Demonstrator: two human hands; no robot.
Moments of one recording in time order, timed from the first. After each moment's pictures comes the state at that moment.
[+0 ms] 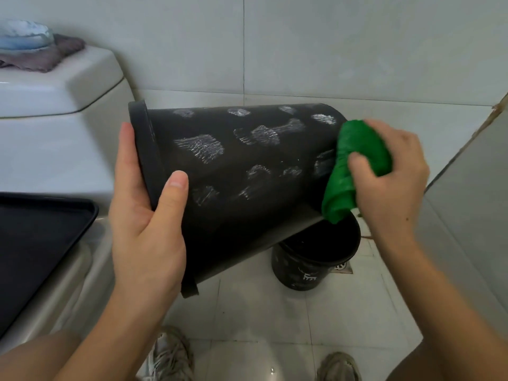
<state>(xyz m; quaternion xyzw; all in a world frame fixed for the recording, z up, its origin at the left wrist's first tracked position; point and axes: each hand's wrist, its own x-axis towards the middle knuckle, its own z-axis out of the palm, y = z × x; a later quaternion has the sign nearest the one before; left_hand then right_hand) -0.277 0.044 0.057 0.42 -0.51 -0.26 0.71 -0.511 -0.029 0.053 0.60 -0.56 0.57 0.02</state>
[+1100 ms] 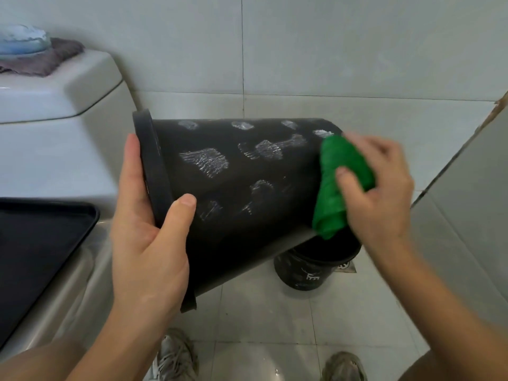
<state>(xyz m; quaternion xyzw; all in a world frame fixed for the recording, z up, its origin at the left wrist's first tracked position) -0.279 0.056 0.058 0.45 -0.51 -0.28 0.68 -0.500 -0.019 0.038 0.66 -0.51 0.55 0.01</state>
